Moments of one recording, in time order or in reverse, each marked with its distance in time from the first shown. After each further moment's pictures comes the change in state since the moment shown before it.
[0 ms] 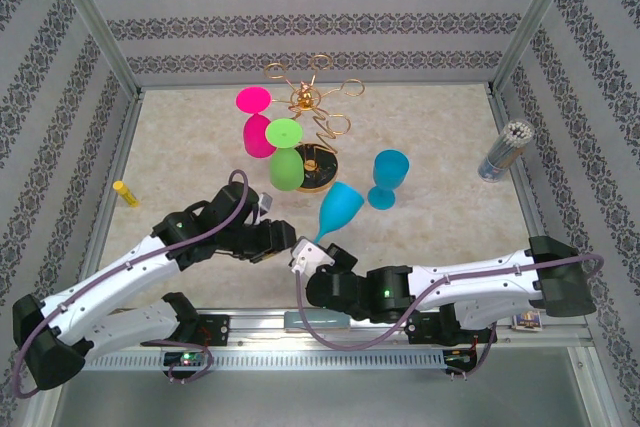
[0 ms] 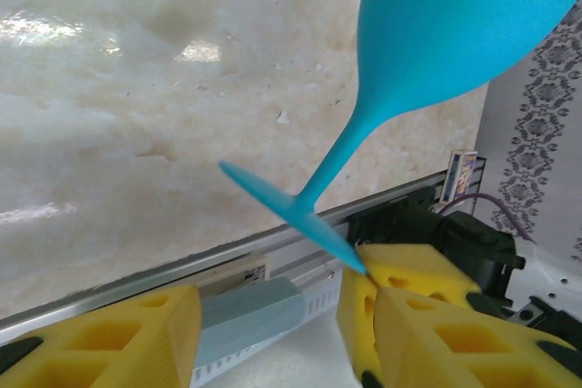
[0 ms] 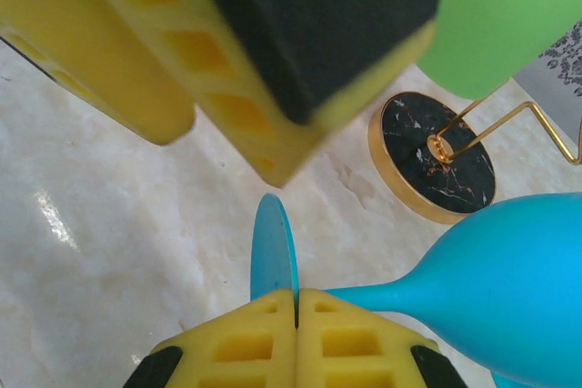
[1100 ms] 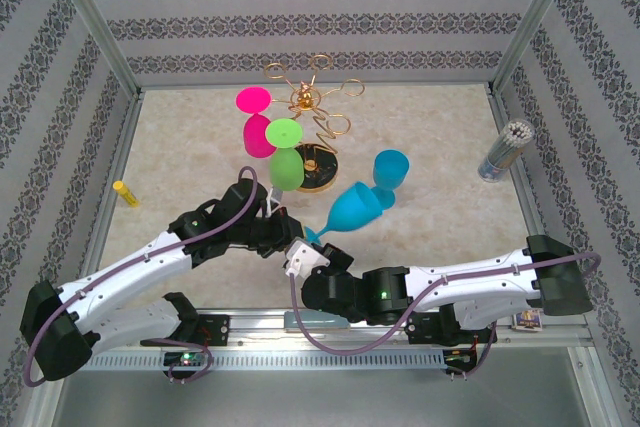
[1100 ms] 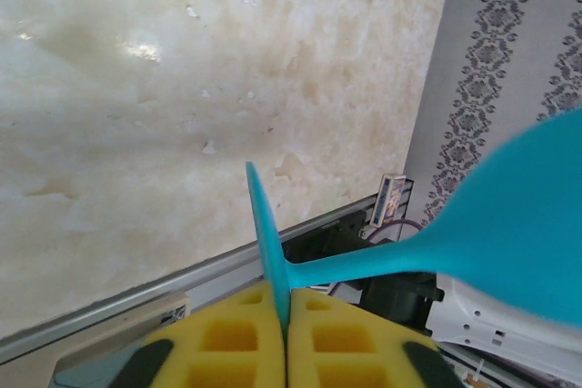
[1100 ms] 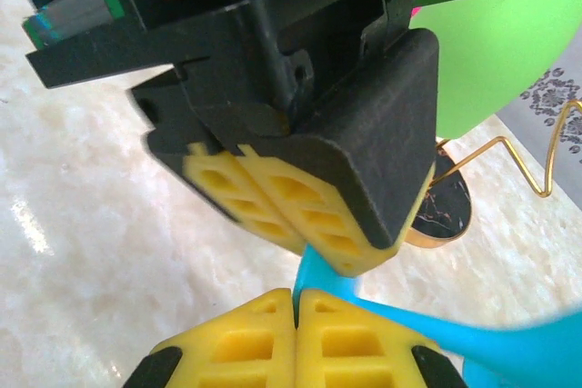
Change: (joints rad) left arm 0.000 0.073 -0.061 0.268 0.043 -0.140; right arm 0.019 0.019 0.043 -0.001 0.044 -0.049
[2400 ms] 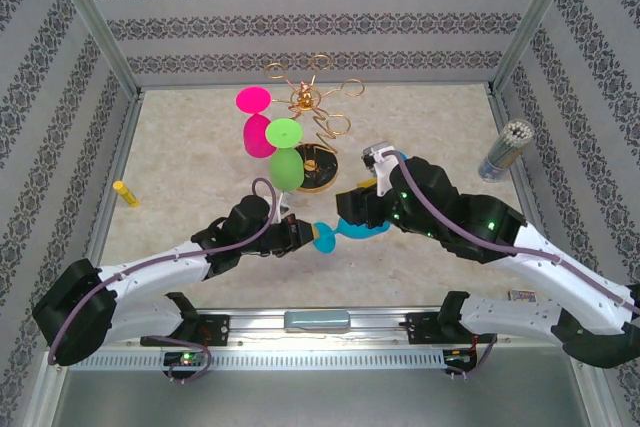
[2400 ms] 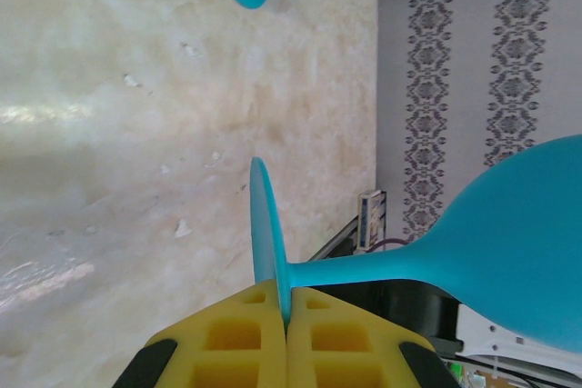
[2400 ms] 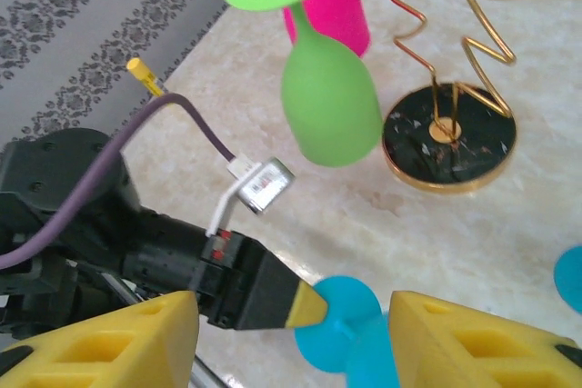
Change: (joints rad) left arm 0.000 0.113 -0.288 0.642 0.008 0.057; right arm -0.555 -0.277 0.454 -0.550 -0.685 0.422
